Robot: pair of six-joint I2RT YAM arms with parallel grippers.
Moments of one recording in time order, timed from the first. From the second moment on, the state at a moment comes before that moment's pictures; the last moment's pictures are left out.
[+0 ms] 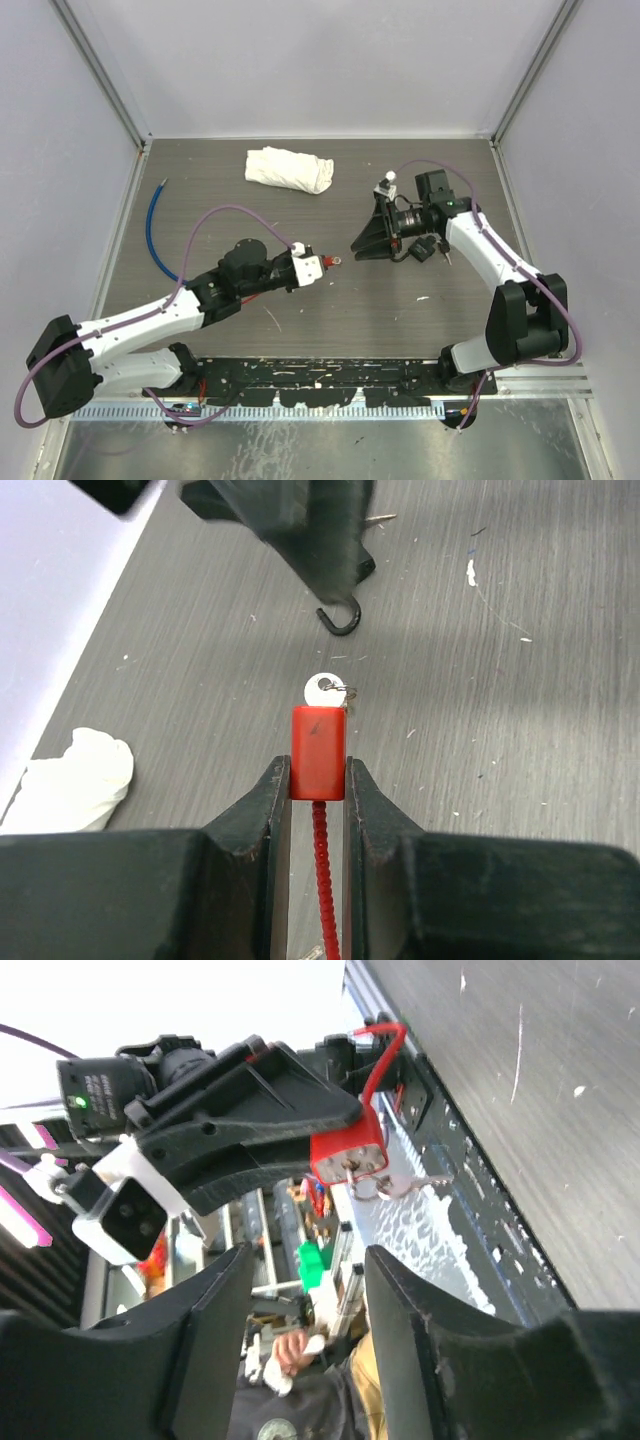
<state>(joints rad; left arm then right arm) -0.93 1.10 0.67 0.20 0.24 0.49 0.22 1.44 1.03 -0.58 -1.33 0.55</state>
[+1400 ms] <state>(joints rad) -0.92 1.20 0.58 0.70 0.43 -0.15 0.38 1.21 1.12 -0.76 -1.20 -0.71</state>
